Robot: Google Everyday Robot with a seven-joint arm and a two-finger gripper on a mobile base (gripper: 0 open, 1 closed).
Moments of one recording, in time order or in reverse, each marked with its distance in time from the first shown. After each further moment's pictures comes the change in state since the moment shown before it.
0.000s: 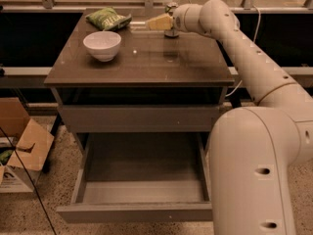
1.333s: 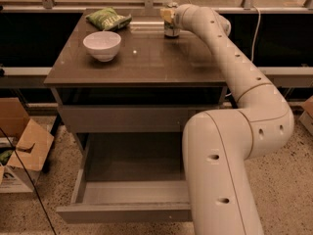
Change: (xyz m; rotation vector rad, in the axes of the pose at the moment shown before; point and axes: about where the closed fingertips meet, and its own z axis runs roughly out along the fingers) arm 0.002 -0.058 0.041 0.180 -0.078 0.138
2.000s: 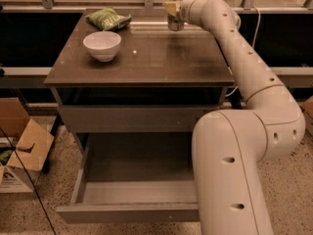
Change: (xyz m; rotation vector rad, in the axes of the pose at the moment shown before) arm -0.029 -0.001 -0.025 -0.046 -0.027 -0.029
